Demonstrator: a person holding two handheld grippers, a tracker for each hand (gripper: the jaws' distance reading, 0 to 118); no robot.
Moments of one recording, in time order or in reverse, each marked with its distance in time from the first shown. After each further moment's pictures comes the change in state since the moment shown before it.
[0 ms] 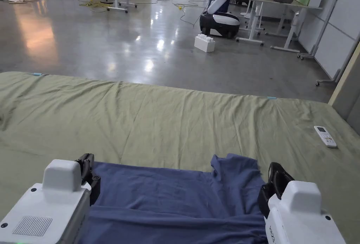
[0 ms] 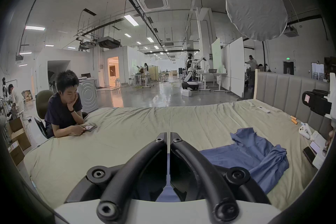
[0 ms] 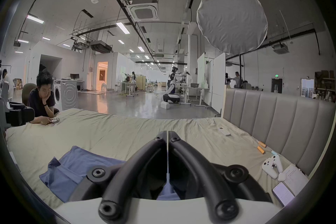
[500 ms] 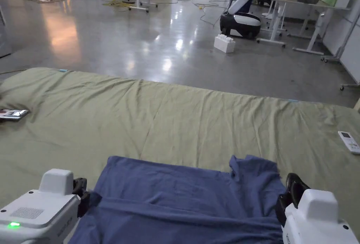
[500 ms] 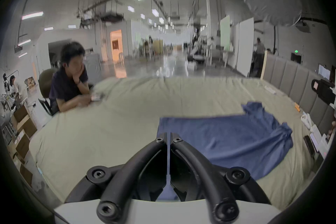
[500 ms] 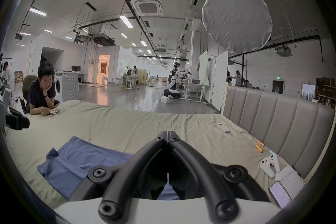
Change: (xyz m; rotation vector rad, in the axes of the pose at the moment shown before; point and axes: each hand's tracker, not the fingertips) left arm -0.066 -0.048 -0.012 -0.377 0.013 0.036; right arm -0.002 -0.015 -0.003 -0.066 0.012 0.043
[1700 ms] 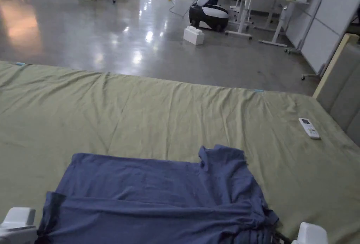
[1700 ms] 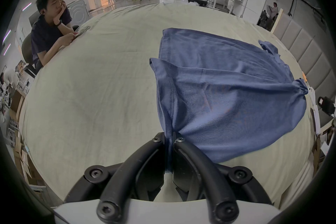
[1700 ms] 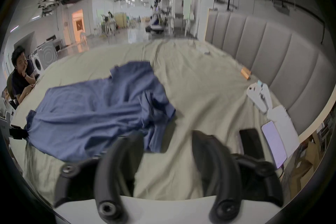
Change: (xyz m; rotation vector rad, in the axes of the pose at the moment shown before) left arm -0.005 -0.045 -0.055 -0.443 -0.060 0.003; right arm 0.106 -0.116 -0.021 -0.760 -0.104 -0.177
